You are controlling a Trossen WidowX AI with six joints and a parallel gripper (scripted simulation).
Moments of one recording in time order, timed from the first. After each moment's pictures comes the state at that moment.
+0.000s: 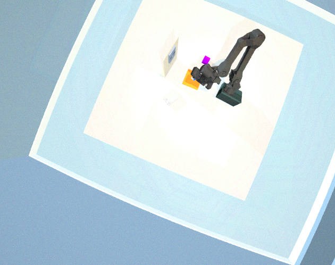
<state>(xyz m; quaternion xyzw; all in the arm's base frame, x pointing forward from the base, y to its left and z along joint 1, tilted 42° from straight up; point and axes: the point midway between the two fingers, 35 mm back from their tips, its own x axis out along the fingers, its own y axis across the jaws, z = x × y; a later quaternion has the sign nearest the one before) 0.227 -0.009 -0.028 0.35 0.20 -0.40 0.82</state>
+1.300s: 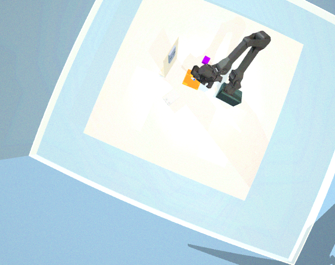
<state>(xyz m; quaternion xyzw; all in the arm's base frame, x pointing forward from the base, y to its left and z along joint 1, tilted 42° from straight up) 0.226 0.017 -0.007 0.36 0.20 -0.40 0.82</state>
